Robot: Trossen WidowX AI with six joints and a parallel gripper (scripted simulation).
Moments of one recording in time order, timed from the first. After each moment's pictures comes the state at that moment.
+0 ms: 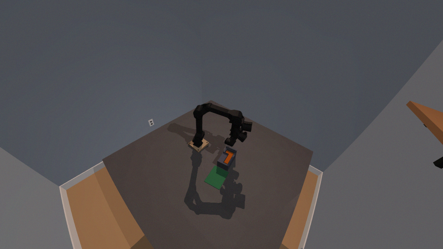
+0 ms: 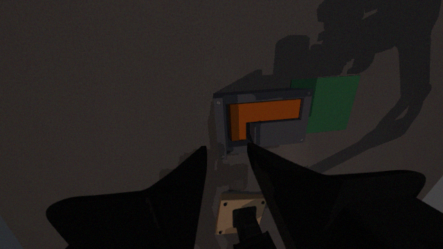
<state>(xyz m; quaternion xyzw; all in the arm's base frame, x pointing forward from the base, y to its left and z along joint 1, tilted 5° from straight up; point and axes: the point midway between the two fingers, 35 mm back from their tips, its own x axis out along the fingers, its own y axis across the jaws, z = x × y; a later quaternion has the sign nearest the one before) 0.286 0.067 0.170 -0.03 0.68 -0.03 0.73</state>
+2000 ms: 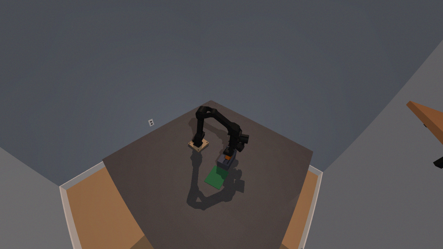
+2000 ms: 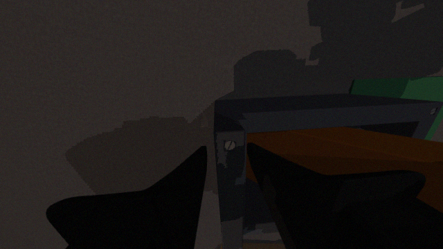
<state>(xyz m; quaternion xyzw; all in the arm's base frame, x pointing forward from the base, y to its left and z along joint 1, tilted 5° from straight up) 0.292 0.059 0.063 -0.03 0.69 -0.02 0.73</state>
